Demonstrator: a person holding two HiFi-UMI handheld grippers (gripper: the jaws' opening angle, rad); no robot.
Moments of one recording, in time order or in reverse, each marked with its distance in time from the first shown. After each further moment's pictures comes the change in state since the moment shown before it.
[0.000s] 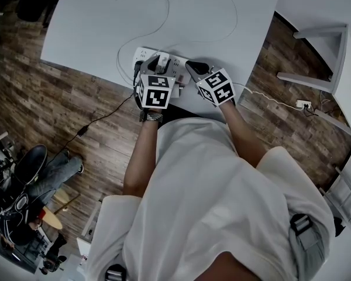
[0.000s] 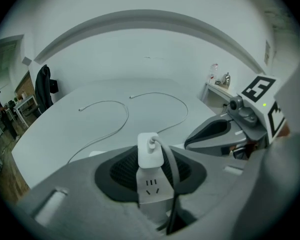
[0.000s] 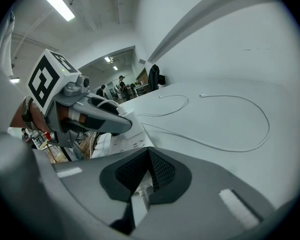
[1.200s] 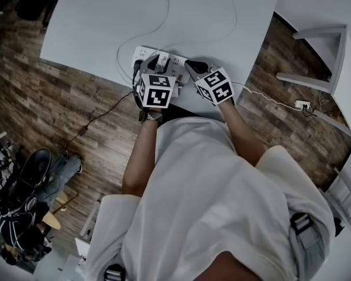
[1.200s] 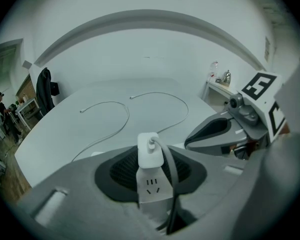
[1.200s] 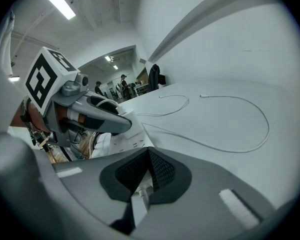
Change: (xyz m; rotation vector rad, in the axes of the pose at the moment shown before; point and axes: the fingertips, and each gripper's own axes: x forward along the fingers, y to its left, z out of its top) left arm 0.005 -0.001 0.012 0.022 0.013 0.019; right arm -0.001 -0.010 0.007 -0.001 0.008 -0.002
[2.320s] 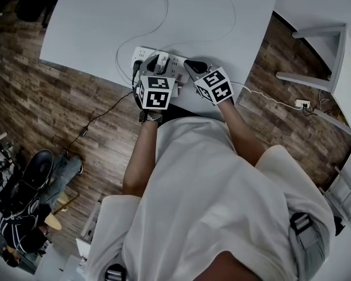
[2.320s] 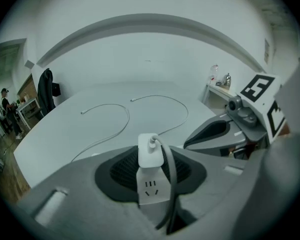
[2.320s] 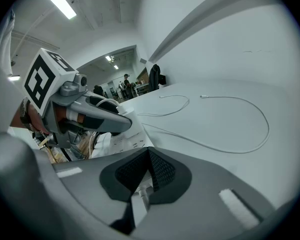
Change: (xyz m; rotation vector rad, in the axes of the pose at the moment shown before) left arm -0.001 0.010 0.003 -0.018 -0.038 0.003; right arm 0.009 0.002 0.006 -0.006 0.004 -0.001
